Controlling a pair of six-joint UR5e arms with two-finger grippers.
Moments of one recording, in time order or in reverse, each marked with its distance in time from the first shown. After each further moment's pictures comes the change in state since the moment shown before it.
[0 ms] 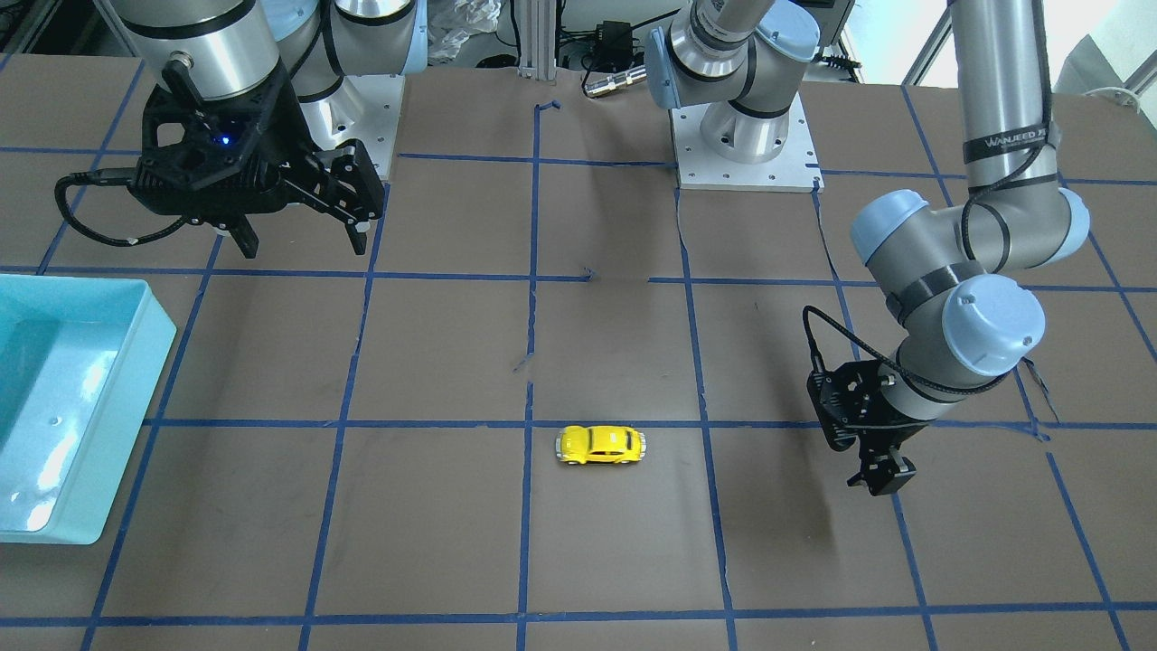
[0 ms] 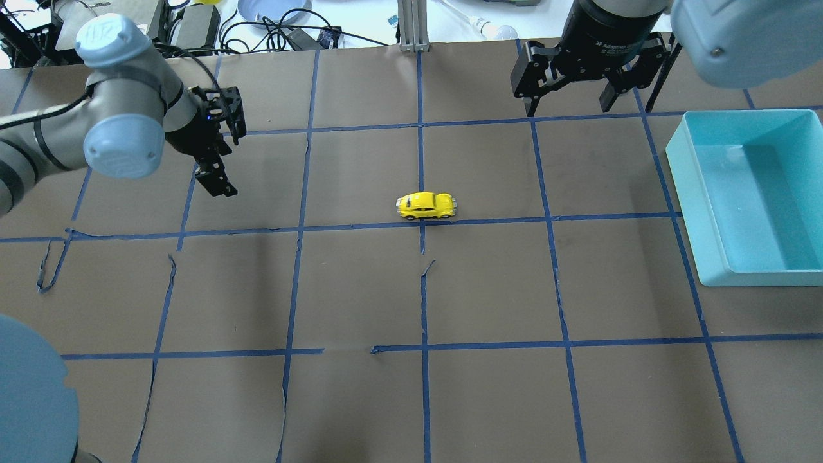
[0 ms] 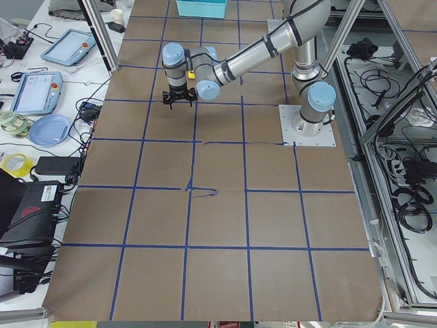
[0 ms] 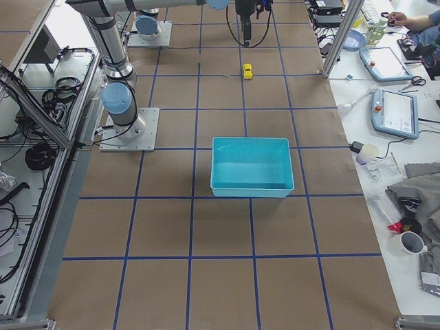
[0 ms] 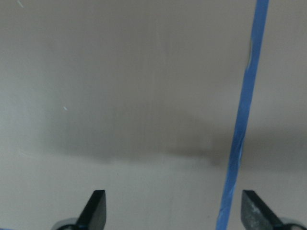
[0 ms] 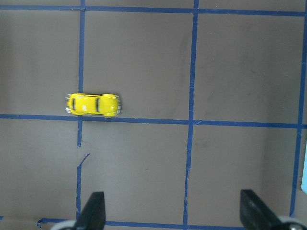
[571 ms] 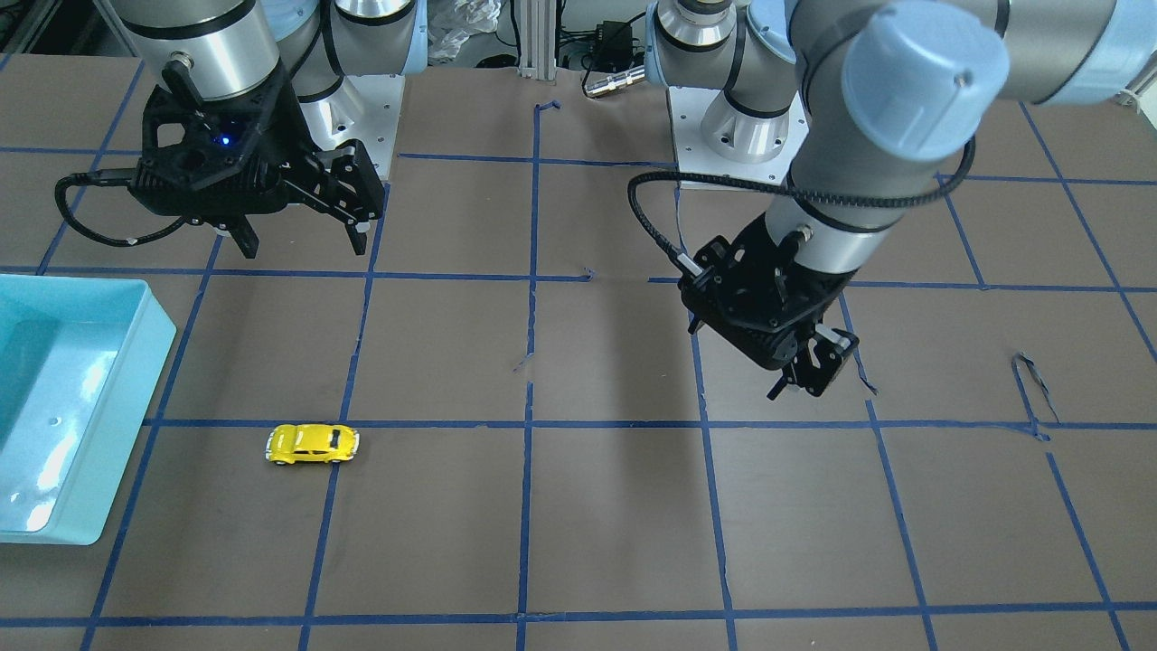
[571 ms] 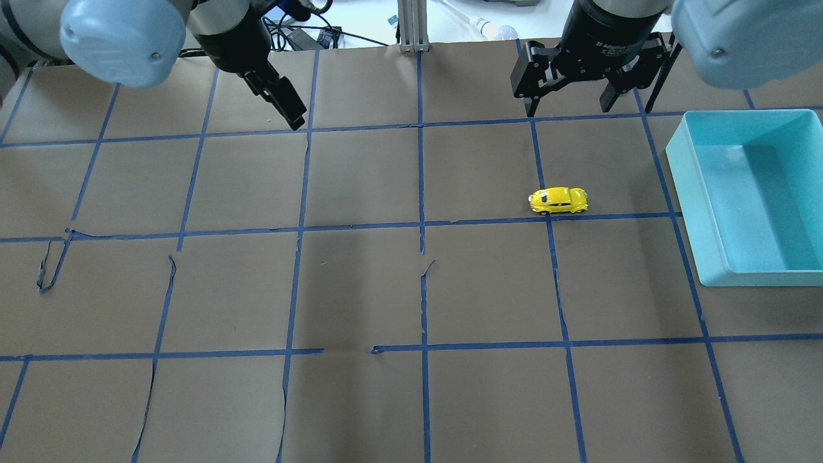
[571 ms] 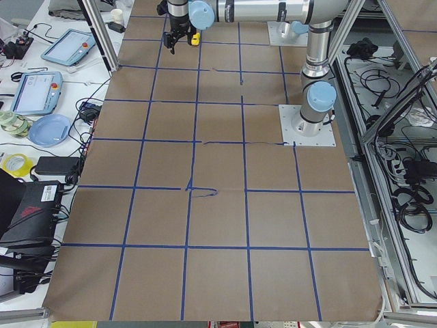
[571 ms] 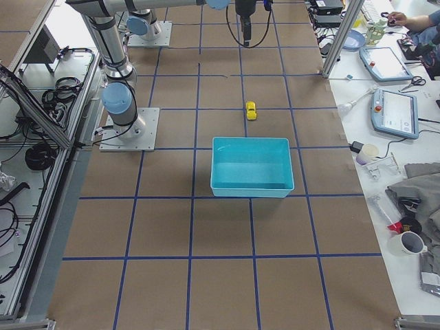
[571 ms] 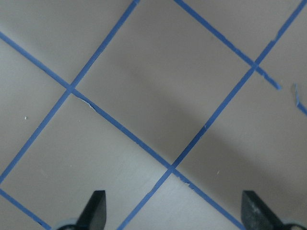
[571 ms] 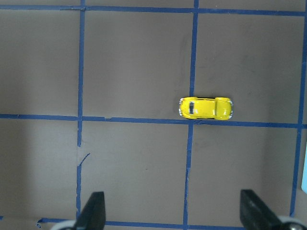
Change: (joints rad) left arm -0.214 0.113 0.266 -0.287 -0.005 -0.761; right arm 0.000 0.000 0.001 0.000 0.000 0.000
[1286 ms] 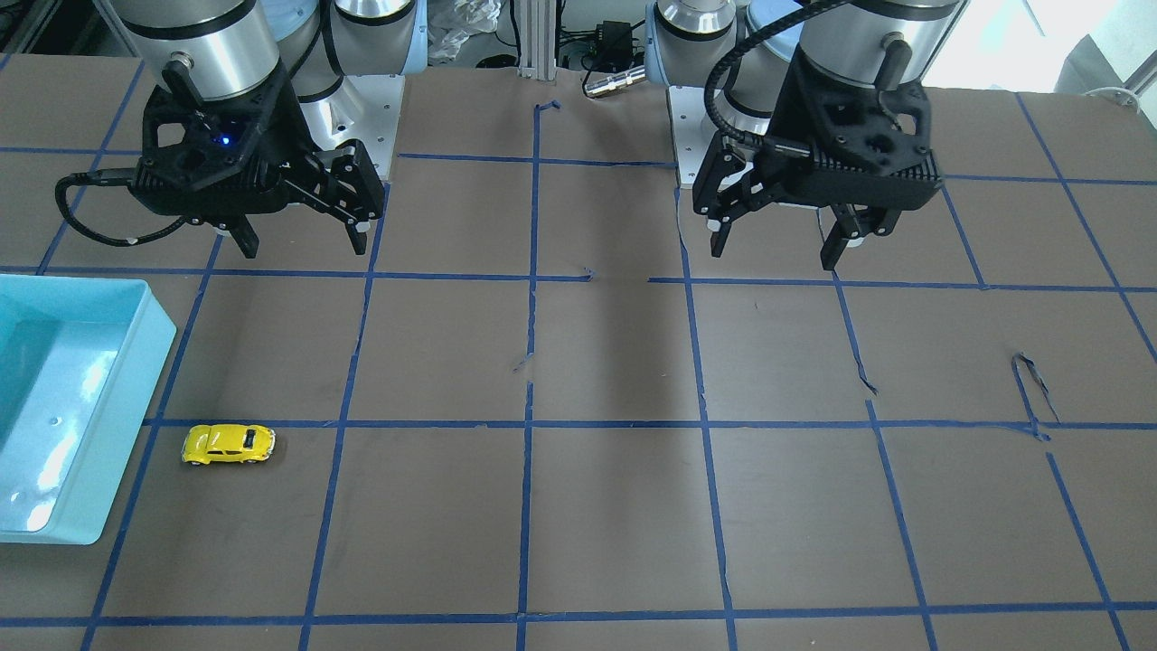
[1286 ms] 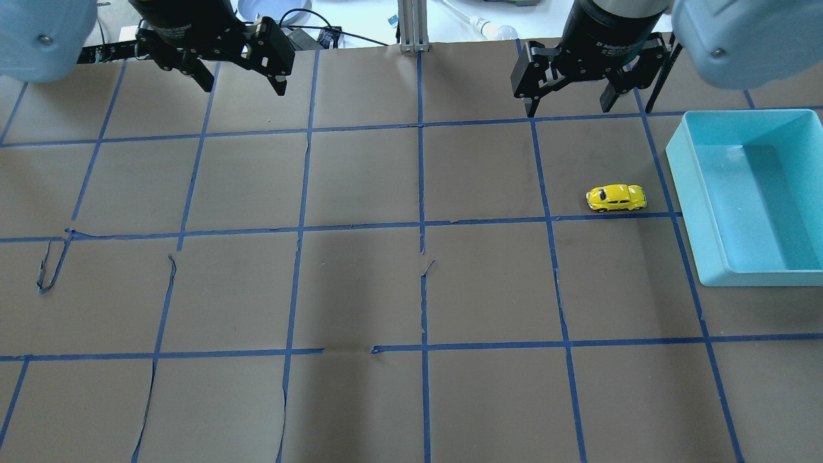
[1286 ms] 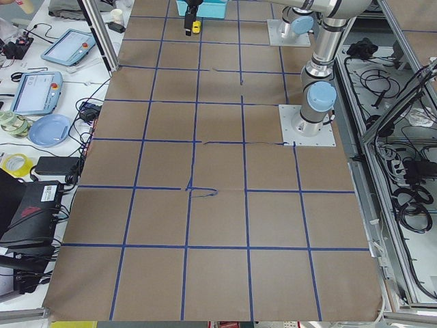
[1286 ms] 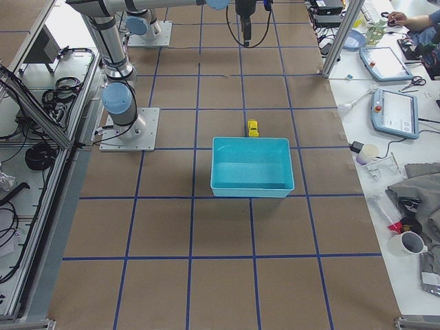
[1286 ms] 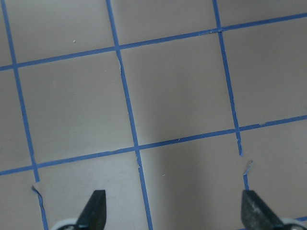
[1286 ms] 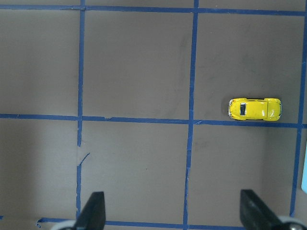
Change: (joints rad) left arm 0.022 0.146 -0.001 -0.080 0.049 -0.581; right arm 0.000 -0.001 0.001 0.000 0.000 0.000
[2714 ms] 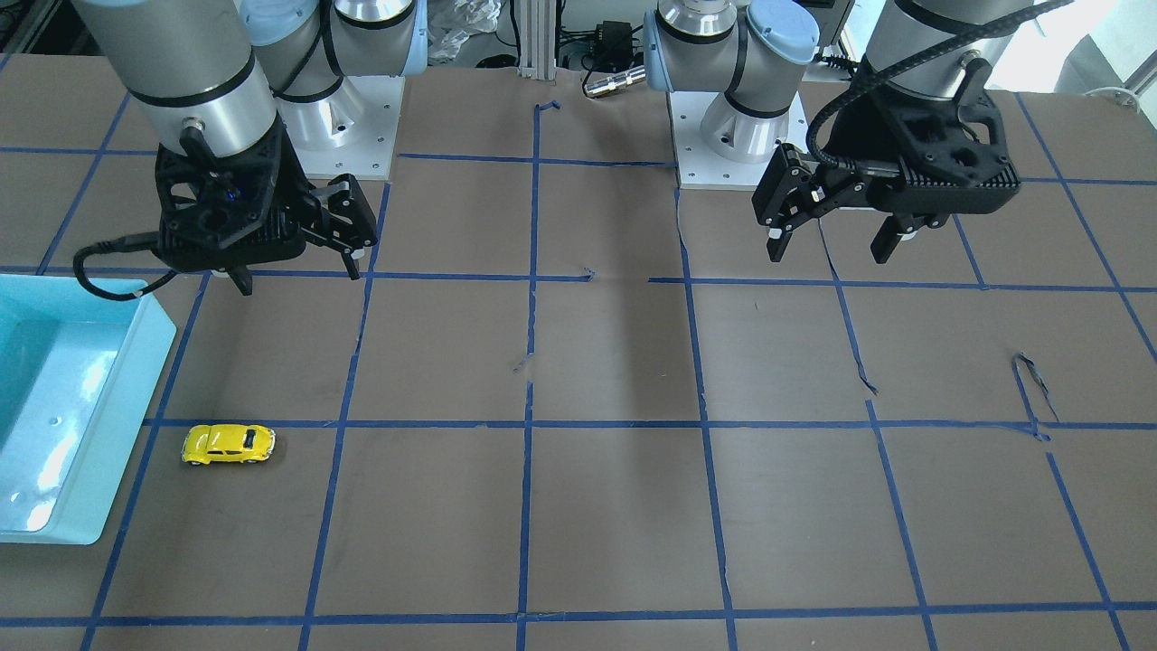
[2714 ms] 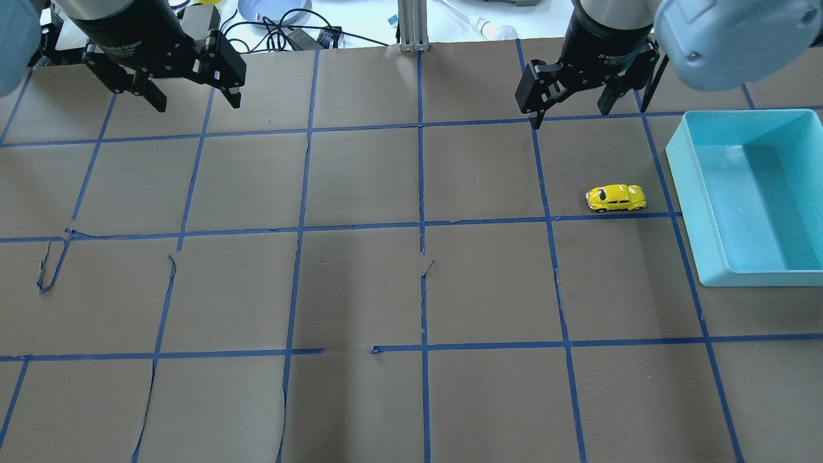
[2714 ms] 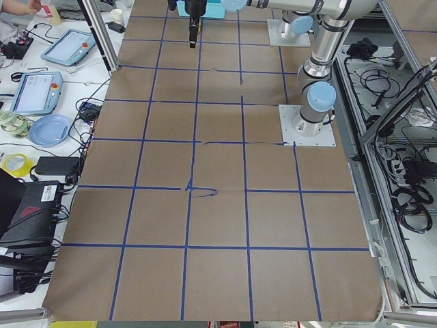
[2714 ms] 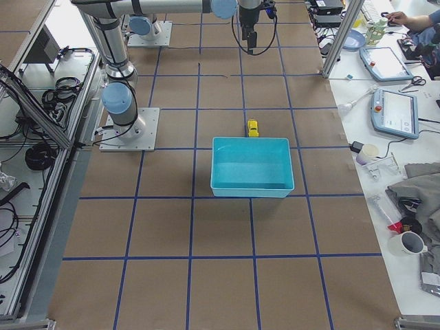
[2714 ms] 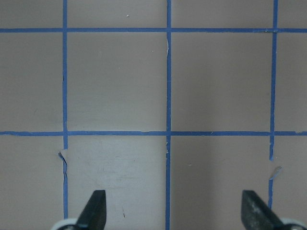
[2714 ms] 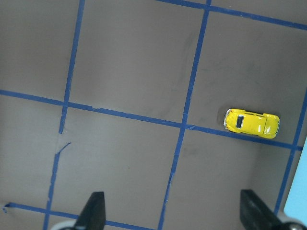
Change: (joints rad) left arm 0.074 0.038 -0.065 0.000 0.012 -0.019; right arm -0.028 0.060 0.017 -0.023 -0.028 -0.249
